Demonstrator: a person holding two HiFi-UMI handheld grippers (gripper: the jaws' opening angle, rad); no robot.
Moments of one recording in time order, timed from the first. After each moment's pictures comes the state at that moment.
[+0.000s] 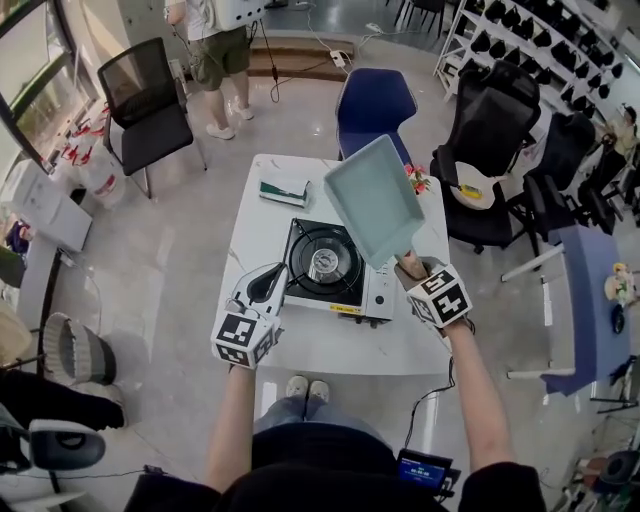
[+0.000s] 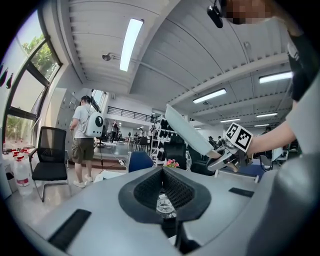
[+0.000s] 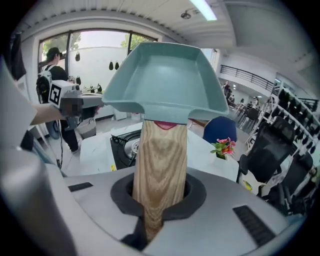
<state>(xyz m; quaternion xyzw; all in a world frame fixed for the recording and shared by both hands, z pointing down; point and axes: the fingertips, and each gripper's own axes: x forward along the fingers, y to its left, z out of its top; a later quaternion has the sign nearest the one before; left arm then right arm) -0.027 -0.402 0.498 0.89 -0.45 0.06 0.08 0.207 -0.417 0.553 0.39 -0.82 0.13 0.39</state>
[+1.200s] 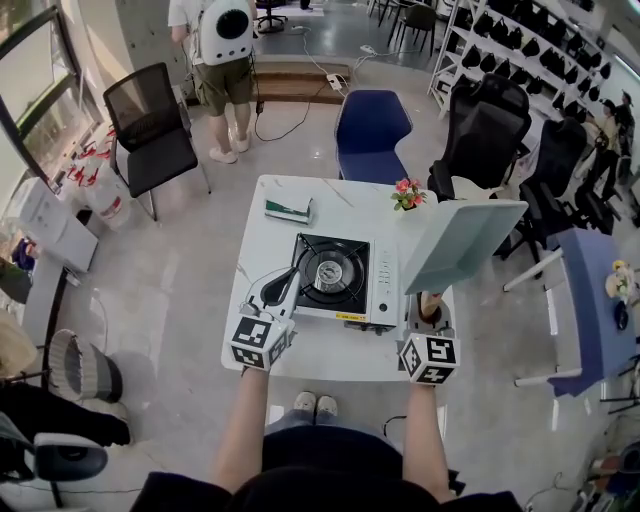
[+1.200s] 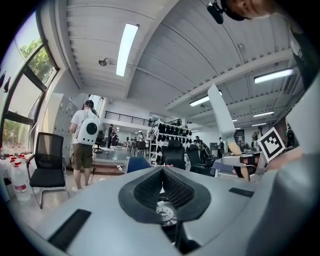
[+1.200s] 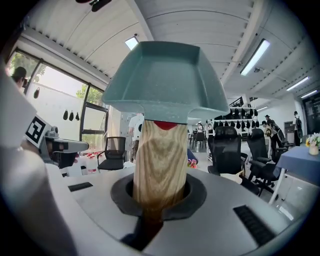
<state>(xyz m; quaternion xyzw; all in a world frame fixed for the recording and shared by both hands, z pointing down) -0.017 -0.396 0.472 0.90 -0.44 0.05 0.05 0.222 -0.354 0.482 0.66 -0.75 0.08 0.07</state>
